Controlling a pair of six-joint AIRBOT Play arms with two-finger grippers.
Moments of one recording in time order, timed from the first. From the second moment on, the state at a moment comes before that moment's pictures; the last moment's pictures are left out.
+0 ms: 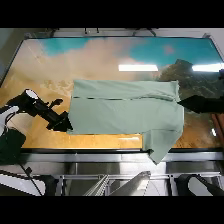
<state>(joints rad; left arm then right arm) 0.15 -1.74 1.06 1.05 -1.50 -1.31 -0.48 -1.05 0.81 -0.62 1.29 0.85</state>
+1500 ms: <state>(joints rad) 0.12 -1.68 1.14 1.07 -1.51 -1.12 -0.69 -1.28 0.38 -0.60 1.32 1.02</state>
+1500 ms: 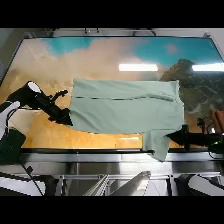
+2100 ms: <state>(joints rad) 0.34 -1.68 1.14 1.10 -1.61 -1.14 -0.71 -1.05 0.51 -0.76 1.45 1.30</state>
